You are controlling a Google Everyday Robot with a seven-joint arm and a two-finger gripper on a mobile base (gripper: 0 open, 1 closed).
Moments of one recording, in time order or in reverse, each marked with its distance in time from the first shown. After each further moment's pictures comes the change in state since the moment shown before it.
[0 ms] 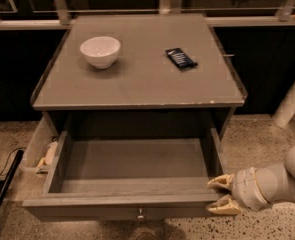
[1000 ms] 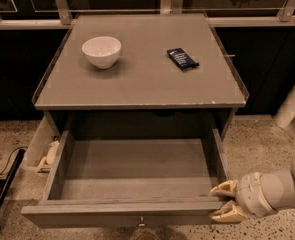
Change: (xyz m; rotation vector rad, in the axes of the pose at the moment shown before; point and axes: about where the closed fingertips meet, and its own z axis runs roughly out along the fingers) arm 0.001 0.014 -0.006 -0.004 -0.002 0.003
